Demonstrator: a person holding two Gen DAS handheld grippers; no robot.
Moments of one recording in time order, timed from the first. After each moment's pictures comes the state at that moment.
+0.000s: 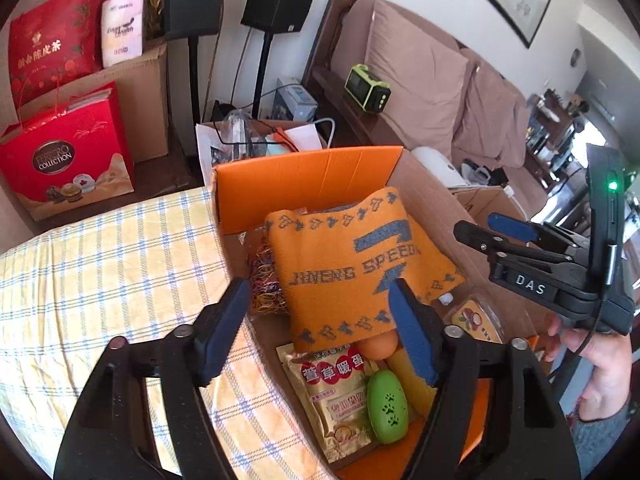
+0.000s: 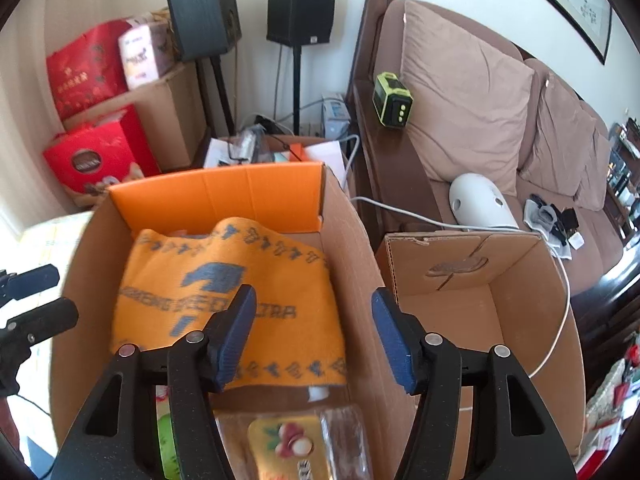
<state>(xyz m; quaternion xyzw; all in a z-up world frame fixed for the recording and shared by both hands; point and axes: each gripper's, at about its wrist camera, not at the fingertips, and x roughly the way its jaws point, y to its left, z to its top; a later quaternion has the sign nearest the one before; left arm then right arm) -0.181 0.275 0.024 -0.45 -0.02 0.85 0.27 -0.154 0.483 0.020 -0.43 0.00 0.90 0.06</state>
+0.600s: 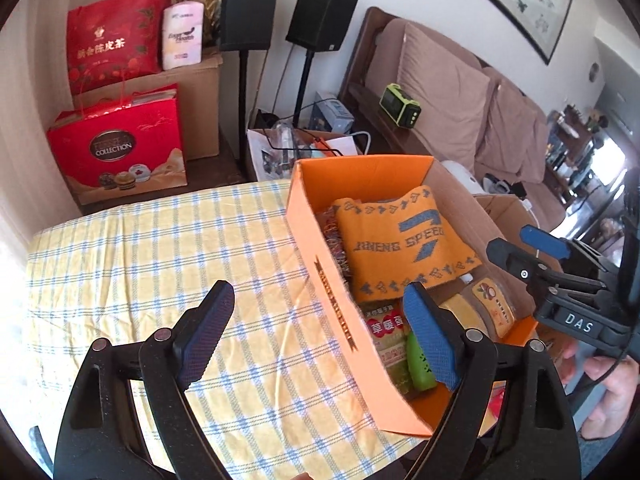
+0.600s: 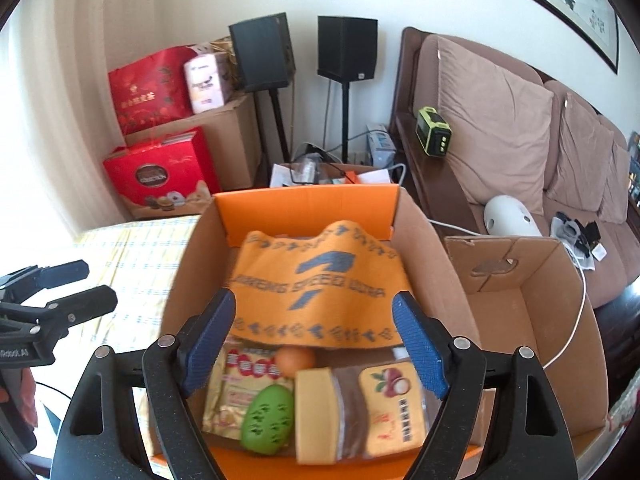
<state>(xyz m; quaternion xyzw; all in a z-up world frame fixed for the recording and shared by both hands) -0.146 0.203 0.044 -0.44 -0.02 0.87 0.22 -0.101 0.410 0.053 -0.38 0.01 0.93 0.00</state>
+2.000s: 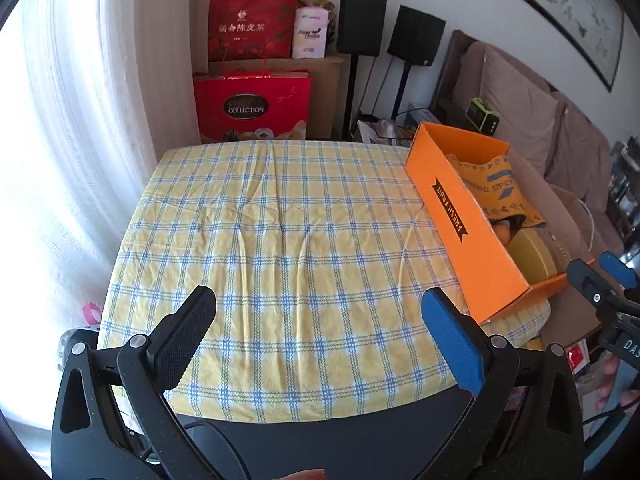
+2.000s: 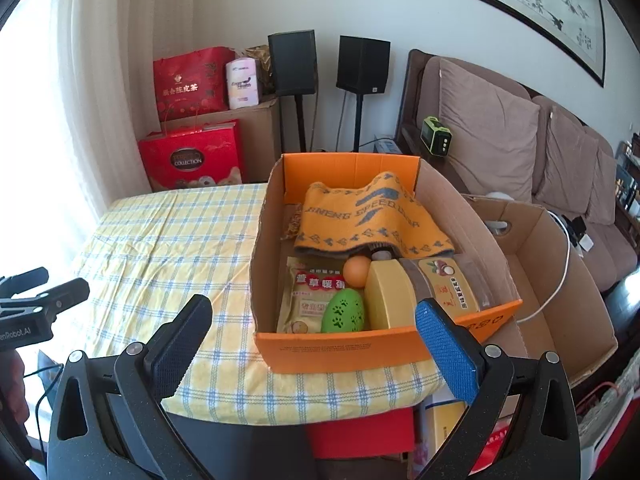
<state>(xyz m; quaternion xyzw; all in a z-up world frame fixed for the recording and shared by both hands) -0.009 0.088 0.018 -0.42 -0.04 0.90 0.06 0.021 0.330 0.032 -0.34 -0.01 0.94 0.01</state>
